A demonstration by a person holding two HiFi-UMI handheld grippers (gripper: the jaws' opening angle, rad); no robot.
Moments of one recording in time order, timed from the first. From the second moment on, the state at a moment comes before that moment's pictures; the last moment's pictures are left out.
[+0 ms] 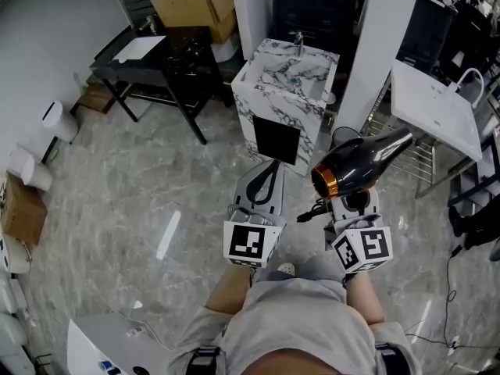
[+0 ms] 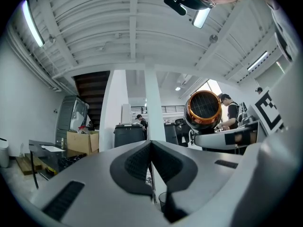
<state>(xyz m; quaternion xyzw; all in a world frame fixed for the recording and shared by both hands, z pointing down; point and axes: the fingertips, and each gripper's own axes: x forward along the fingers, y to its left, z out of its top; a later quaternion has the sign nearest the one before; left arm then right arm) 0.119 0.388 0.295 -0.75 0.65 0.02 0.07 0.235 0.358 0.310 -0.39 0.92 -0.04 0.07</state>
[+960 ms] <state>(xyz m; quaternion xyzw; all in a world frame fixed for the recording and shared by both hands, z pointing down) 0.046 0.189 0.291 -0.74 0.67 0.02 0.09 0.160 0.154 0.315 -0.36 0.93 -0.05 0.08</state>
